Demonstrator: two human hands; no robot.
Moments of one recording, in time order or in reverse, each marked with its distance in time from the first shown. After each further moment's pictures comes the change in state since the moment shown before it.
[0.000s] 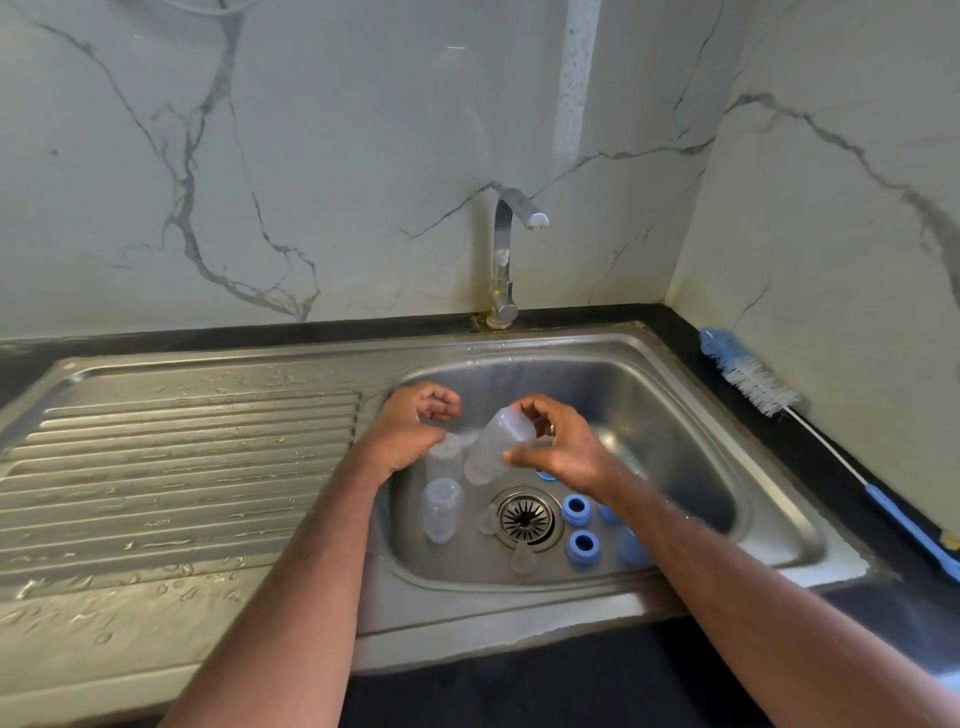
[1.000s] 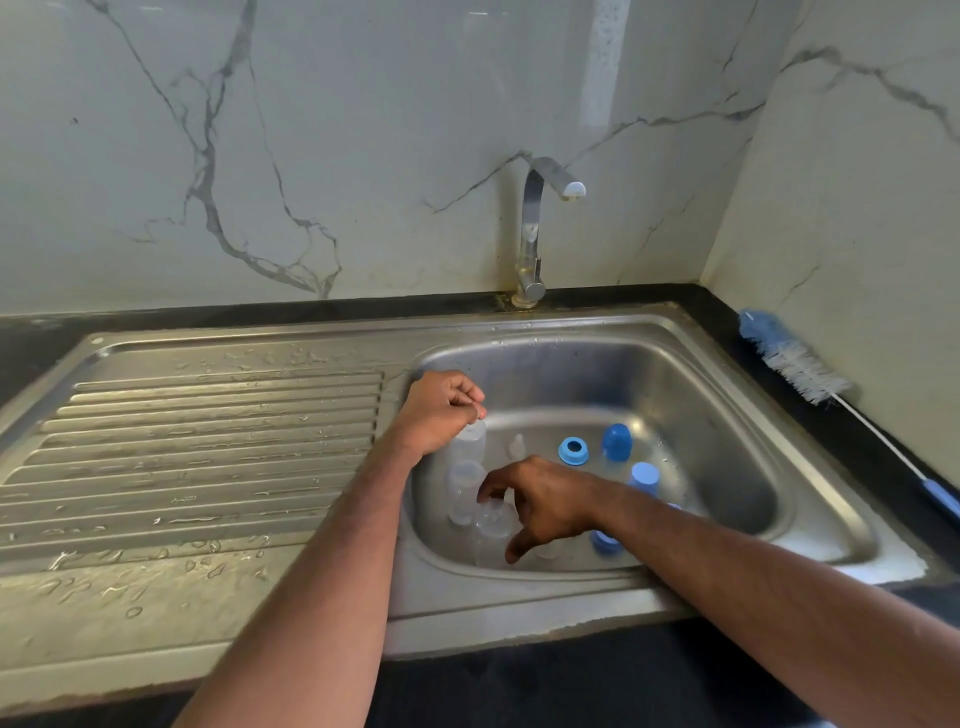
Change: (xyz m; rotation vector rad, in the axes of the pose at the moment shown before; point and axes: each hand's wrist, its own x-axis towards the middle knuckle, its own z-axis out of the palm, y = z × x) left_hand 0.005 -0.011 0.007 0.094 0.062 -0.048; right_hand -0.006 0.010 0.050 -0.670 -0.660 -0.089
